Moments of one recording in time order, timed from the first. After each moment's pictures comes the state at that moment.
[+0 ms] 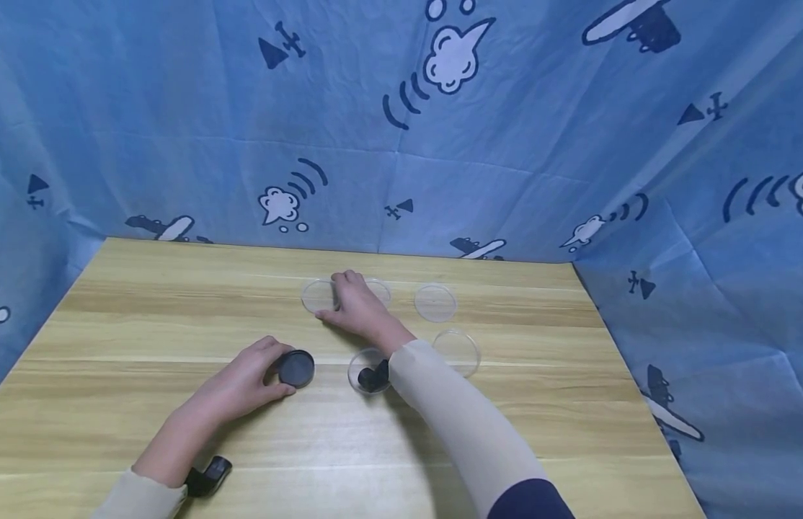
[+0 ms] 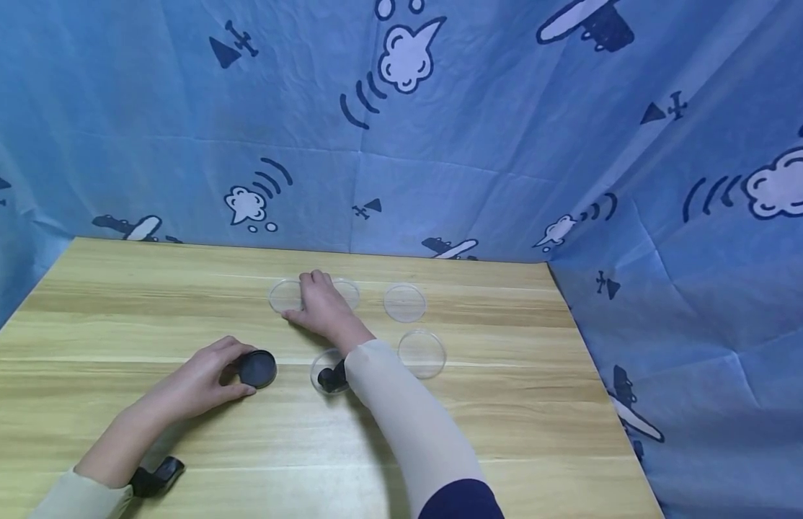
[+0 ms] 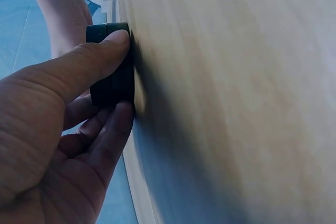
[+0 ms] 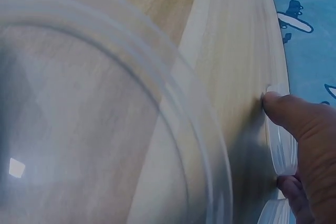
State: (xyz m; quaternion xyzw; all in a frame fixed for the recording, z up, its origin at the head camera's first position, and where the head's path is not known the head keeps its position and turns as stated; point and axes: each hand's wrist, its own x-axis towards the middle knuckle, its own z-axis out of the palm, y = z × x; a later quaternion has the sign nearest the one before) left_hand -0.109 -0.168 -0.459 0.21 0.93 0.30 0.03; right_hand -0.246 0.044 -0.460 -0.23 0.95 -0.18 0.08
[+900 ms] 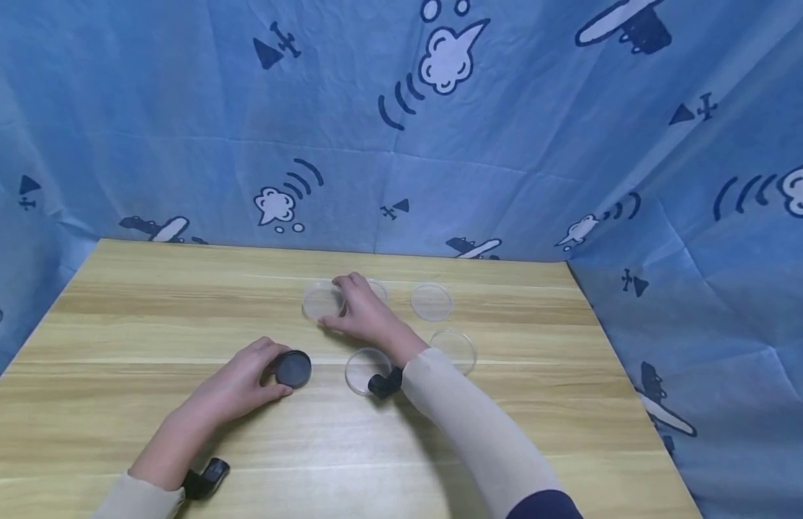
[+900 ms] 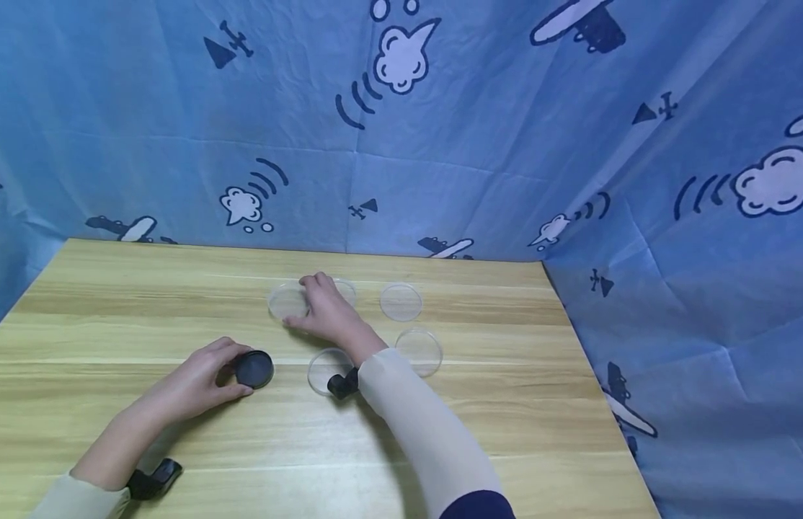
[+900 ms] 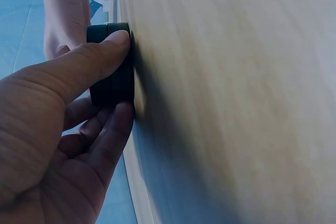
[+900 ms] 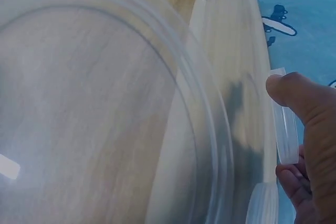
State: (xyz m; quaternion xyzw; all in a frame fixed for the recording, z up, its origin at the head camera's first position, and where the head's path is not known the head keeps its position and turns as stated) left_hand -0.107 -0.168 -0.456 0.21 0.93 0.30 0.04; right_hand -0.231 0.063 -0.454 -0.24 0.93 -0.26 0.07
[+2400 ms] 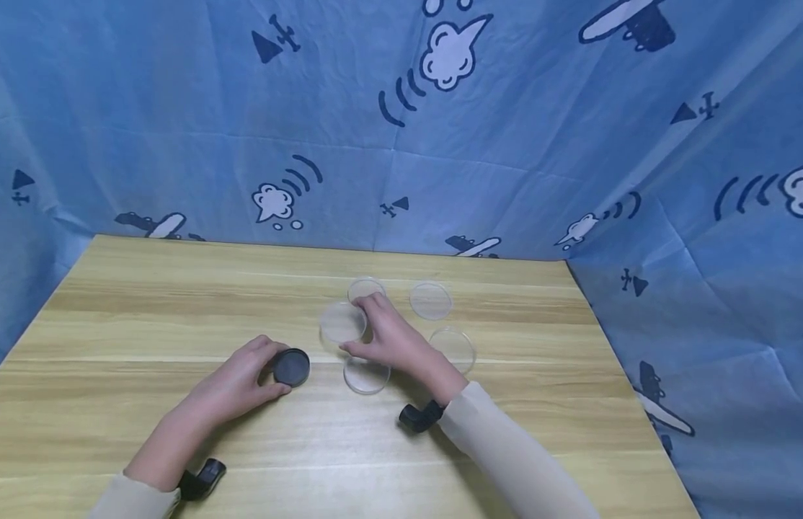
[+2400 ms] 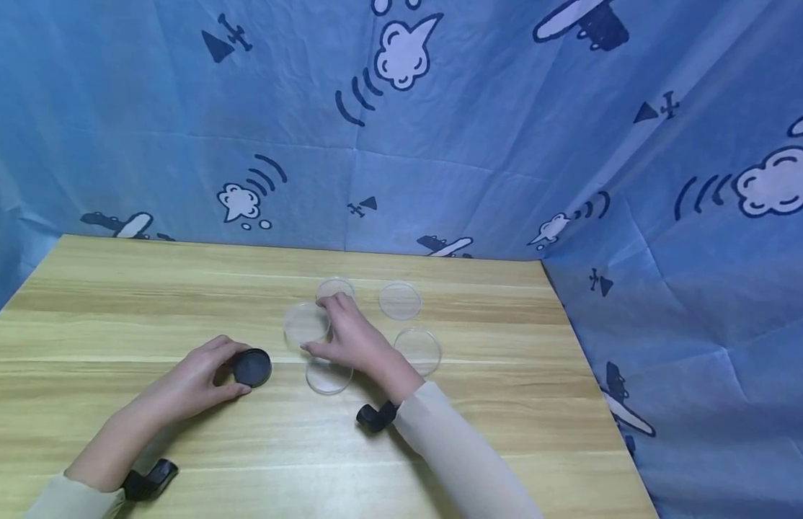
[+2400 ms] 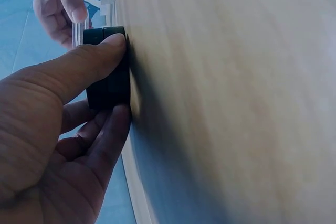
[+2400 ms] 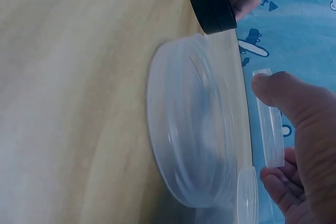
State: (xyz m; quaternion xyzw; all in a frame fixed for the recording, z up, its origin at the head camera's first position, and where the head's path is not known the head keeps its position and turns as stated) left_hand -0.106 -0.169 -0.460 0.21 0.93 0.31 0.02; right_hand -0.186 0.112 -0.447 -0.28 0.92 -0.28 0.06
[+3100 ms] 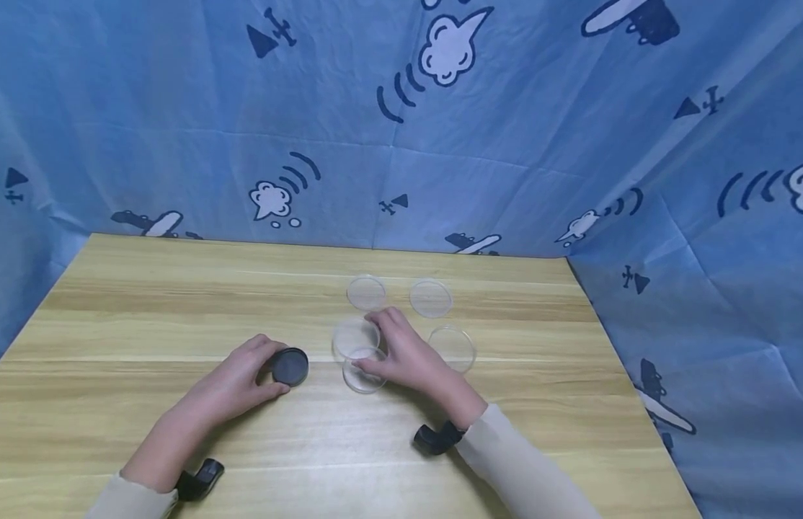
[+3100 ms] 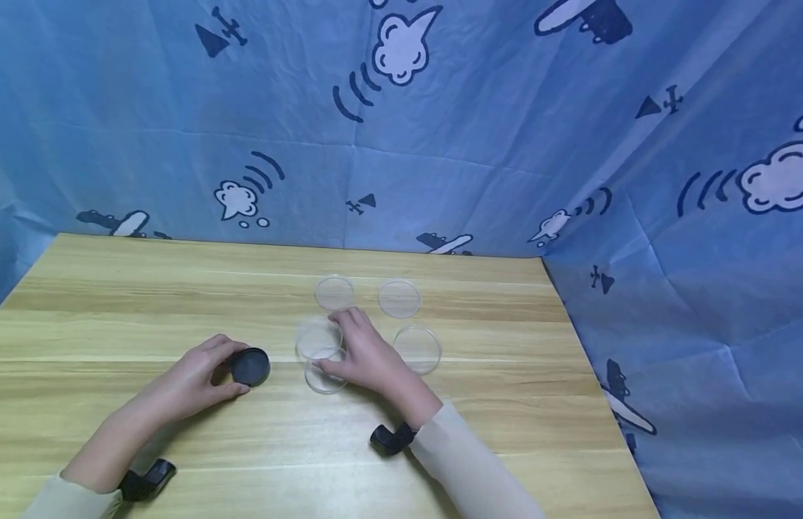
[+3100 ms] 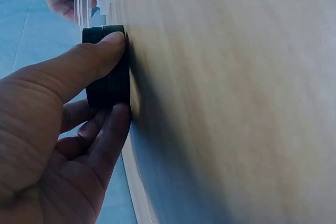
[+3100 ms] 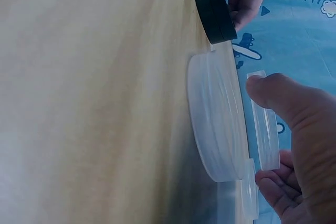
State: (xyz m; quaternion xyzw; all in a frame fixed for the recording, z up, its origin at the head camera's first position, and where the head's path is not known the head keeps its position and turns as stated) left_hand -0.107 -0.170 -0.461 0.21 0.93 0.30 0.03; right_hand -0.159 0.135 -0.453 -0.26 0.92 -0.28 0.05
